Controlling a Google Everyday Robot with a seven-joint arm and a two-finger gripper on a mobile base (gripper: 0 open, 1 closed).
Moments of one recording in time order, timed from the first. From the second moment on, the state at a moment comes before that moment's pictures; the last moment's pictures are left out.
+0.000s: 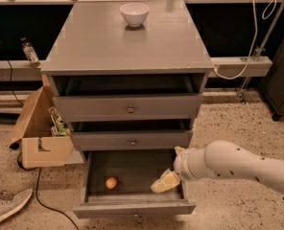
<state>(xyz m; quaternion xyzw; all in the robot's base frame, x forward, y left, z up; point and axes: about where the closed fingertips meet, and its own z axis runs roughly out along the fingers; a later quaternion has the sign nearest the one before) 0.486 -0.088 0.566 -0.44 0.83 0.16 0.29</state>
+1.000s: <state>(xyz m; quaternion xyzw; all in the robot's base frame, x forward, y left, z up) 0.551 -0.042 0.440 -0.53 0.74 0.23 0.34</state>
